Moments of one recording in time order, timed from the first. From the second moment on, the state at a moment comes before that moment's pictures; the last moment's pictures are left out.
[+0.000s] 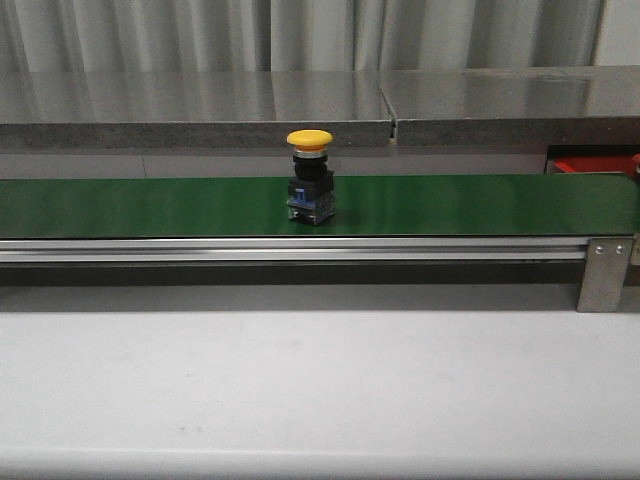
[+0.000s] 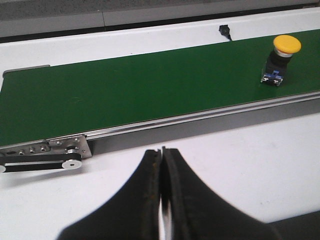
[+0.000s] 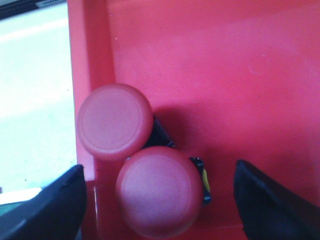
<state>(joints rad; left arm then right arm) -0.05 0.63 -0.71 -0.31 0.73 0.25 -0.35 2.03 -1.48 0.54 0.46 -0.40</state>
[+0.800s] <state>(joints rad) -0.05 0.63 -0.71 -0.31 0.73 0.25 -0.20 1.60 -1.28 0.52 0.55 -0.47</state>
